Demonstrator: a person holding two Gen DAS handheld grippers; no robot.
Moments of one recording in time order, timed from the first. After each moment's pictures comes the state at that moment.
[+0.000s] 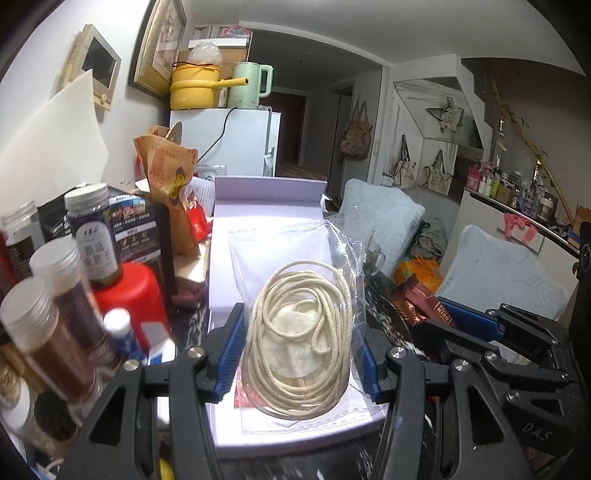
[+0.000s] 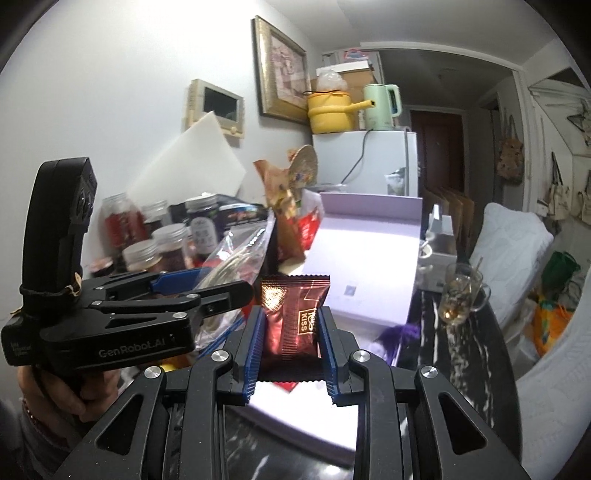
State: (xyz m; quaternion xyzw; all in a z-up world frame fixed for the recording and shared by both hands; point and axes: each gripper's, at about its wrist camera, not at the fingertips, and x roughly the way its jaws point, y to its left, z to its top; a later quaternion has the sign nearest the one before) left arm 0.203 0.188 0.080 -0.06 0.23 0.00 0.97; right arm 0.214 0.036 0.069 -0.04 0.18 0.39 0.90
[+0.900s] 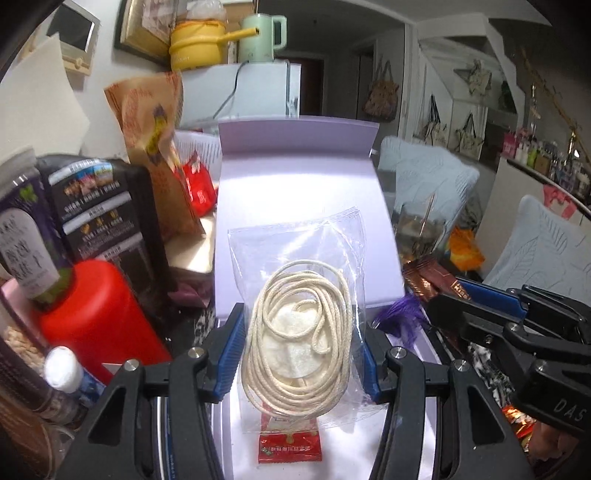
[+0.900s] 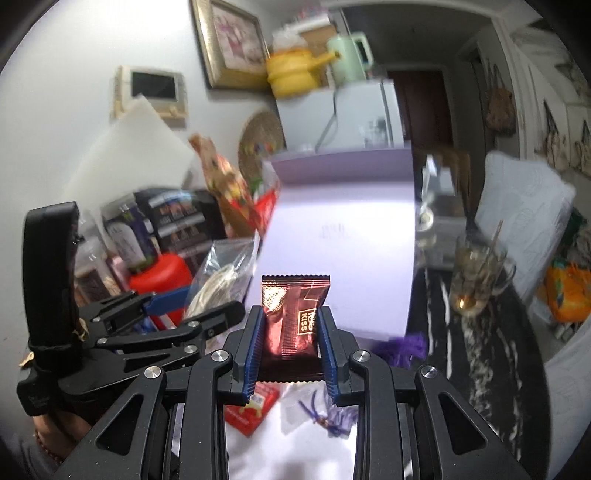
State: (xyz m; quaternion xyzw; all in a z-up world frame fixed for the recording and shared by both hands) left arm 0.319 0.208 0.018 -0.04 0.31 0.05 0.95; right arm 0.345 0.072 0.023 0.00 0.27 0.37 0.89
